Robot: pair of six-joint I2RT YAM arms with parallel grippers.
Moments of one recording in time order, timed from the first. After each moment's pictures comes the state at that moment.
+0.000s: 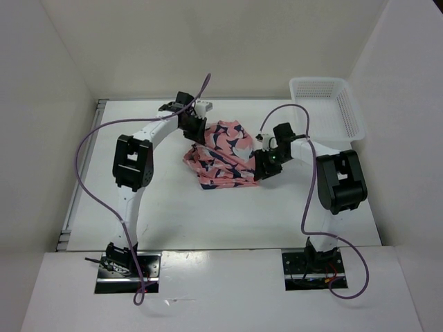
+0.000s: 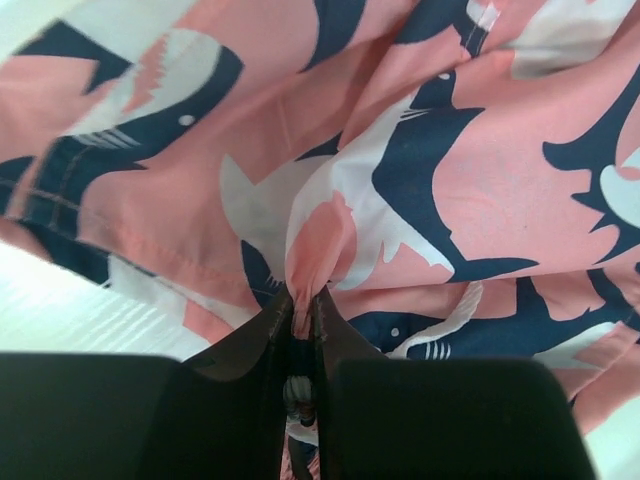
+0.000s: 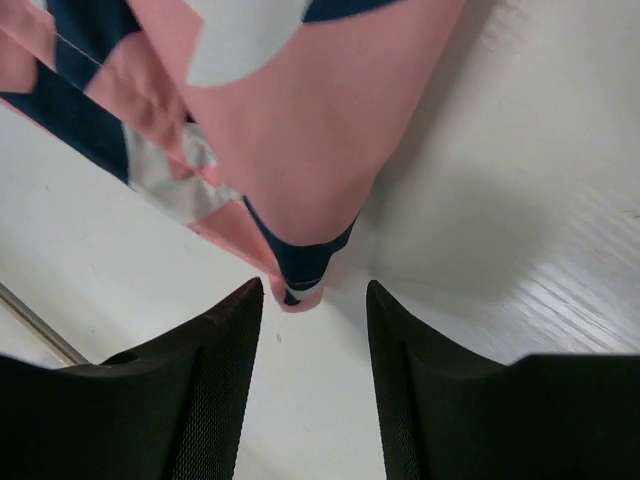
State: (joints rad) left arm -0.29 2.32 1.98 -0.68 0.40 0.07; right arm 0.21 1.83 1.12 -0.53 -0.51 -0.07
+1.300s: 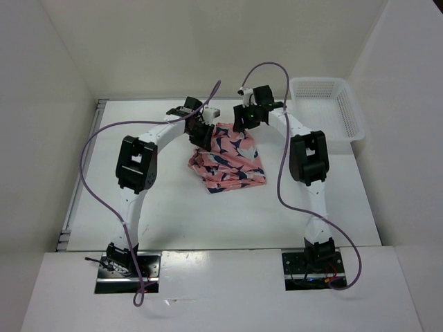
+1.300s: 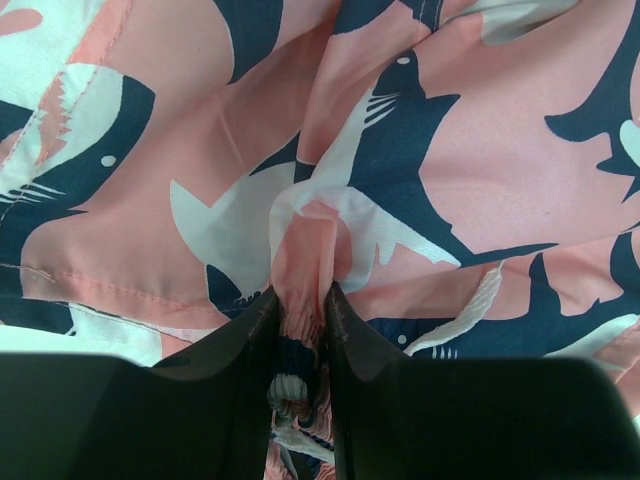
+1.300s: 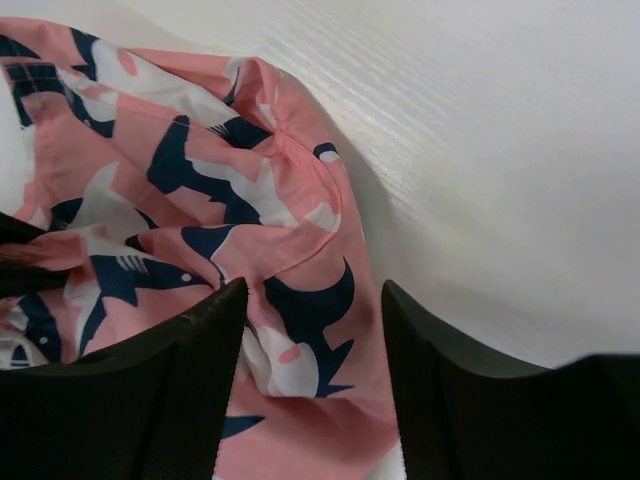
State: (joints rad) left arm -0.35 2.31 1.92 -0.68 0.37 0.07; right arm 0.27 2.36 2.00 -0.46 -0.41 -0.05
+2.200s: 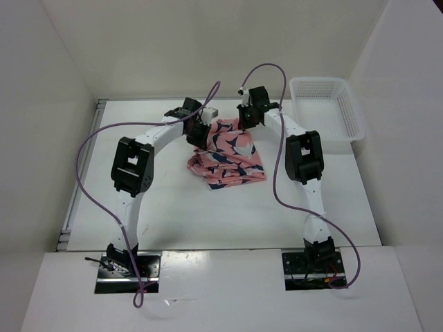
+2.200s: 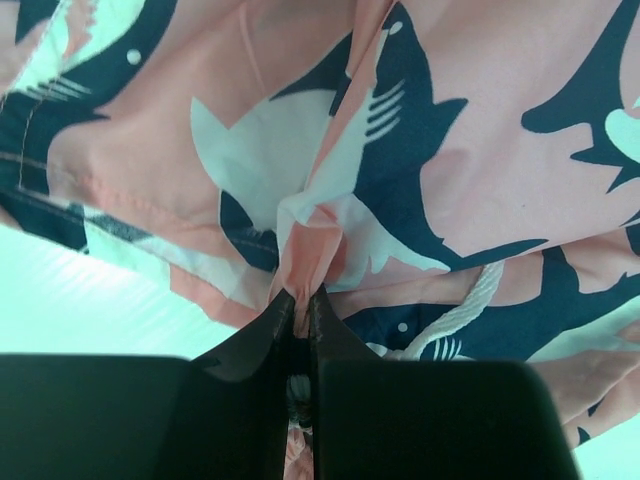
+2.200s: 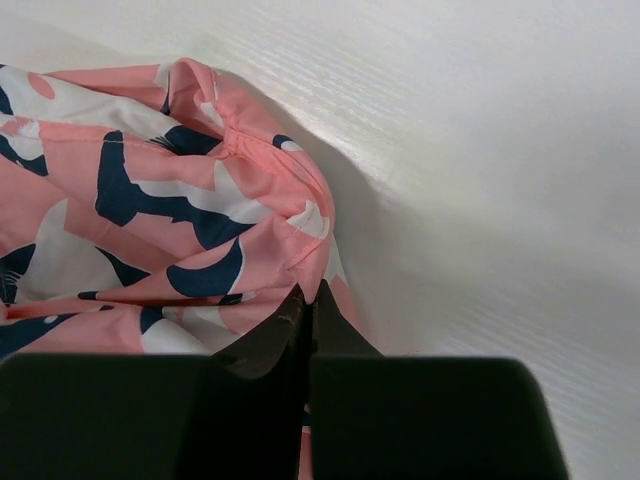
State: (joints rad) left arm -0.35 2.23 1.83 -0.63 0.27 0.07; right arm 0.28 2.43 2.07 -0.45 -0.25 0.04
